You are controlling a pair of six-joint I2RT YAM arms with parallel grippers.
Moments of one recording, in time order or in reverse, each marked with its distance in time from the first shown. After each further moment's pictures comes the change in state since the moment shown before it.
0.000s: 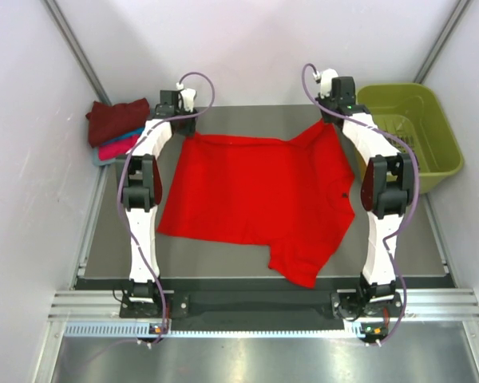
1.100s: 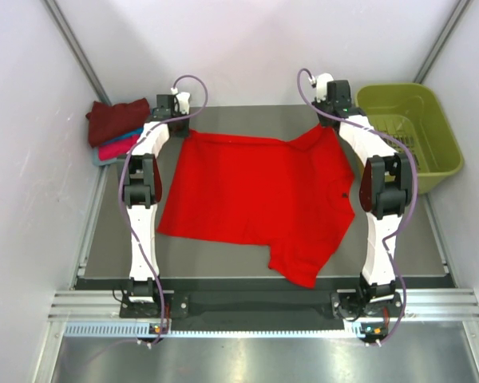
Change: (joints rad) left arm 0.041 0.111 0.078 0.008 0.085 -0.082; right arm 0.023 -0.004 -0.036 0.008 0.032 -0.016
